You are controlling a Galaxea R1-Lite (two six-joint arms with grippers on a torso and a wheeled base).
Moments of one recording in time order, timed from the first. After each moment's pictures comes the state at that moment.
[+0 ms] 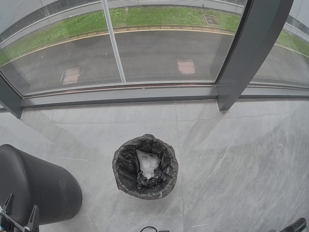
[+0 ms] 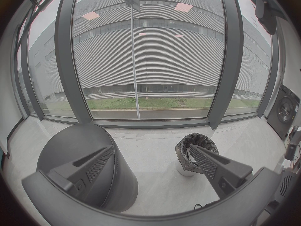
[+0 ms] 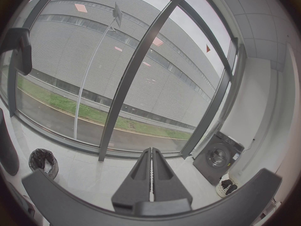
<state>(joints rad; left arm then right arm) 0.00 0.02 -0.02 -0.02 0.01 -0.01 -0.11 0.12 -1.32 0.86 -0.39 -0.33</state>
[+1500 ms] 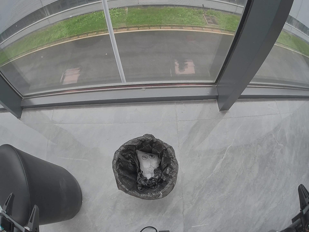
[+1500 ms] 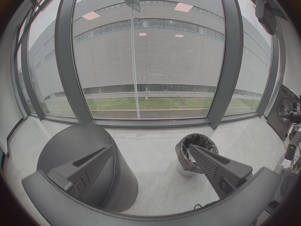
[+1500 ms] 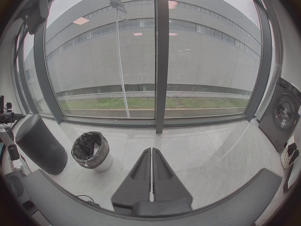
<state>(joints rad) 0.00 0.02 -0.02 -0.02 0.01 -0.01 0.00 0.01 -0.02 0.00 0.01 -0.01</state>
